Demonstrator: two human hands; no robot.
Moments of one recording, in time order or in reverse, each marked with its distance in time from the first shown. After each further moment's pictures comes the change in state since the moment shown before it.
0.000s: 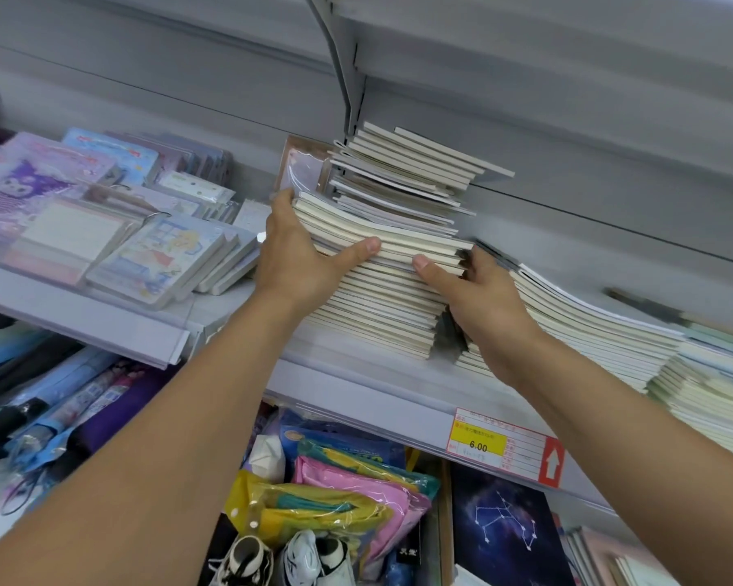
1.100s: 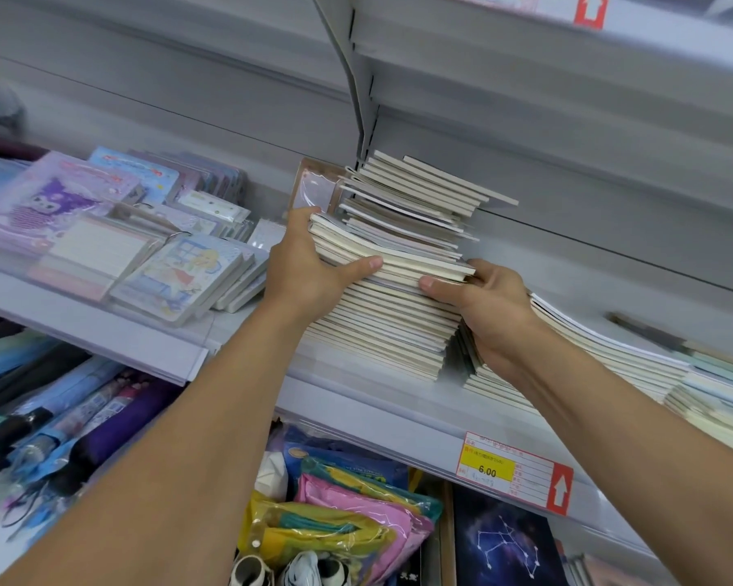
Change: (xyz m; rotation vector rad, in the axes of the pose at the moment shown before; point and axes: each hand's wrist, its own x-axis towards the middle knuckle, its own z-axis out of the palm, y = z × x) left_hand 0.005 0.008 -0.011 -0.135 -0.001 -0.014; right_hand 0.010 -0.022 0.004 0.237 -0.038 0.082
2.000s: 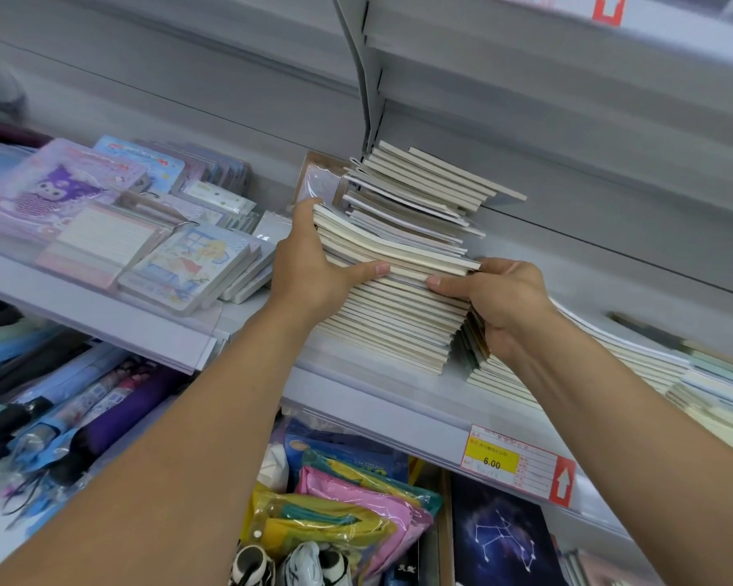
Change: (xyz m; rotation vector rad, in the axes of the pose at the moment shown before) left_hand -0.005 -0.006 -0.003 -0.031 -0.023 0.073; right_hand -0.004 -0.015 0.009 0.003 0.156 0.121
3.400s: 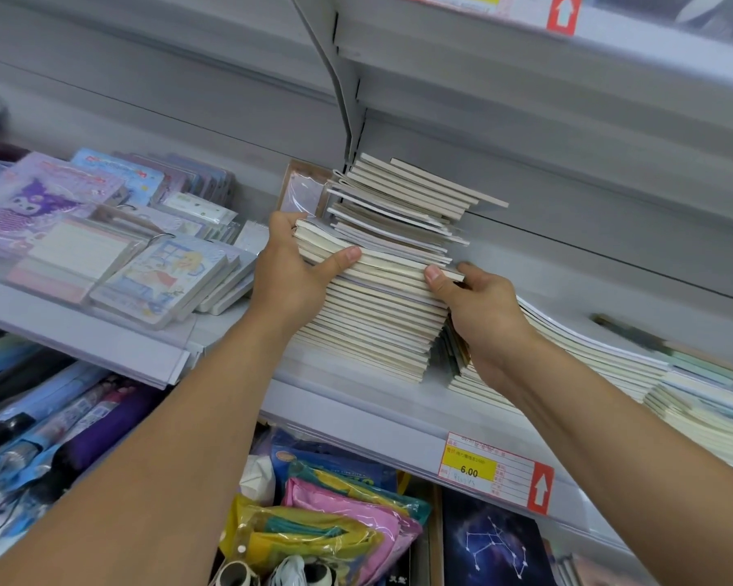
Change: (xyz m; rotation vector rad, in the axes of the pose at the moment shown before) left_hand 0.006 0.000 0.008 -0.037 0.041 -0.016; right_hand 0.000 0.012 -0.012 -0.138 -0.048 -0.098
